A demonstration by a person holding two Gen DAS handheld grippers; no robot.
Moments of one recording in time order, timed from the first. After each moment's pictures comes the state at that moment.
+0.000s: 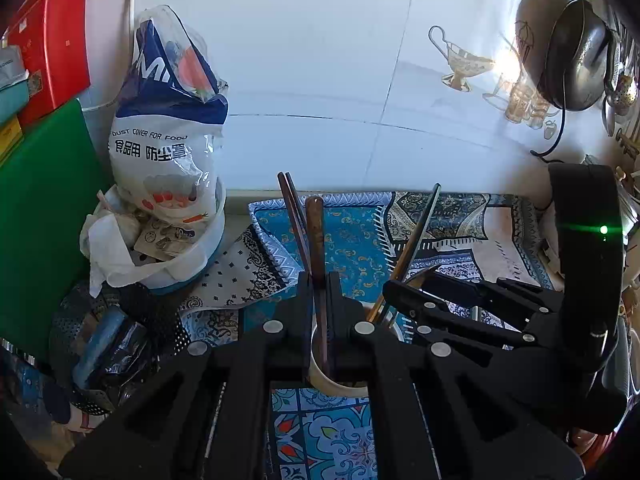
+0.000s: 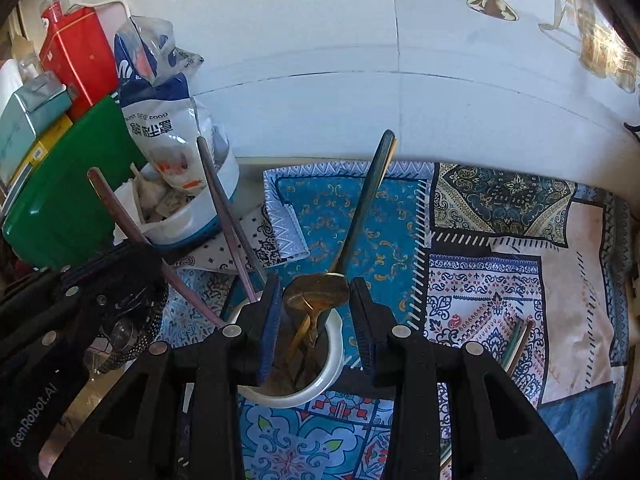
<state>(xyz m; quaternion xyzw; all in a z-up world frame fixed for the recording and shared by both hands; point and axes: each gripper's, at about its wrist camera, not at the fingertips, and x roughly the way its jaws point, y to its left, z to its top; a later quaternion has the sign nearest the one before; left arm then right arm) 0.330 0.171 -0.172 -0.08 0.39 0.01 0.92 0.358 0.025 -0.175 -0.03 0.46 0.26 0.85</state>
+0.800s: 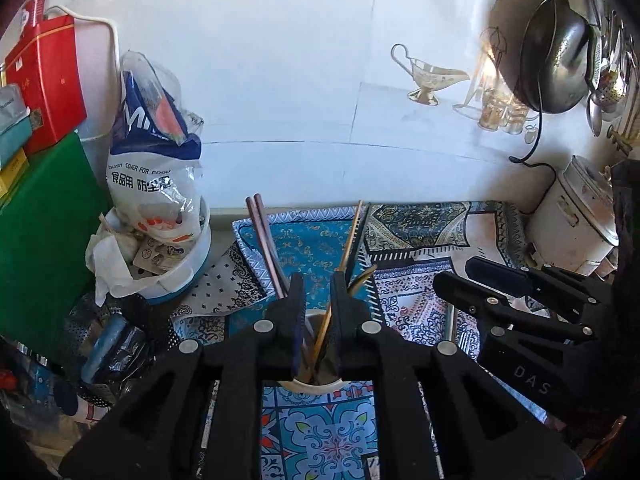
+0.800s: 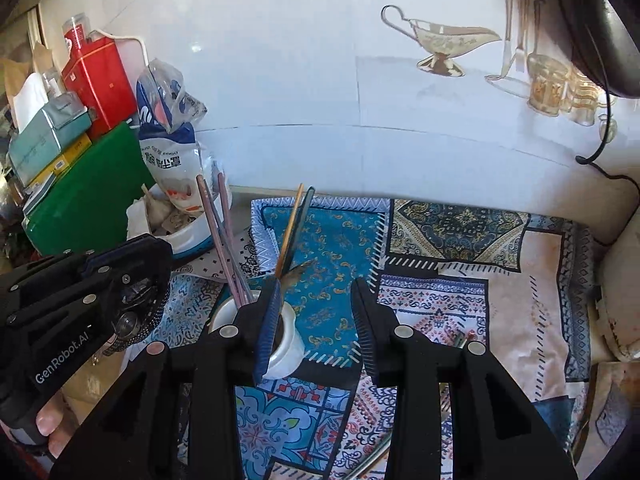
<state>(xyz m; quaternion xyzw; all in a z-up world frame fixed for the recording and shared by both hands) 0.319 0.128 -0.132 -0.06 0.37 0.01 0.93 0.335 -0.038 -0.114 -0.05 0.40 0.26 0.88</state>
